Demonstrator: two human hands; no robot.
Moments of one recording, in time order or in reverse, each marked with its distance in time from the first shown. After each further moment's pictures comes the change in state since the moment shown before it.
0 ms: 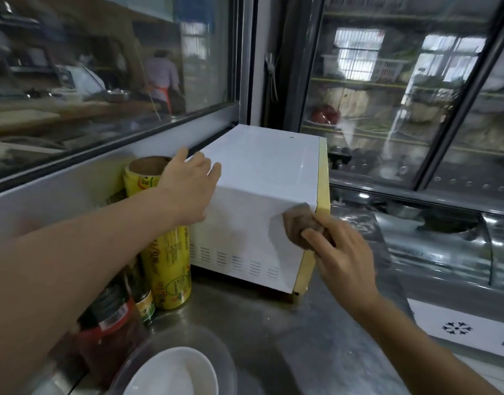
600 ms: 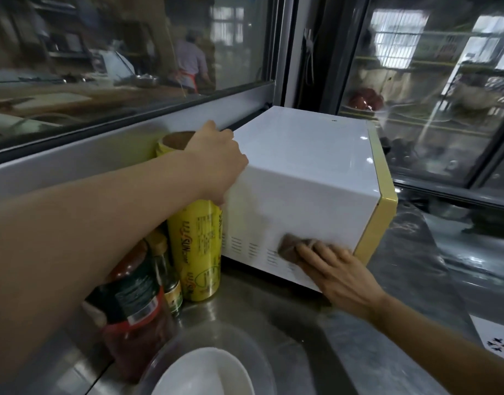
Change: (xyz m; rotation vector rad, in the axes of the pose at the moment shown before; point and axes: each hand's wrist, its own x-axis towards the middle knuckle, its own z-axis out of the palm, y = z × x) left_hand 0.011 -0.018 0.017 0.055 -0.014 0.109; right_hand -0.033 -0.012 0.092 -0.238 -0.368 -0.578
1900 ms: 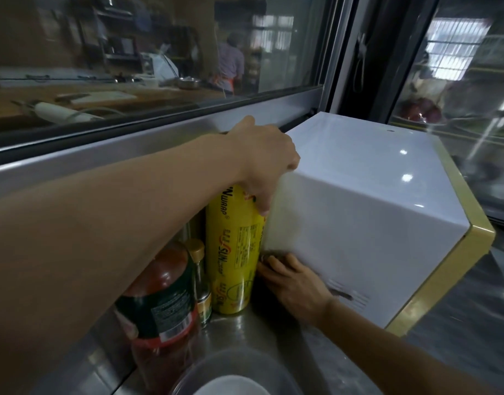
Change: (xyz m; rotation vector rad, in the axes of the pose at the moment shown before) left_hand 0.007 -0.028 0.009 -0.330 -0.069 0.031; right_hand 0.109 -0.073 0.052 0.089 -0.257 -0.262
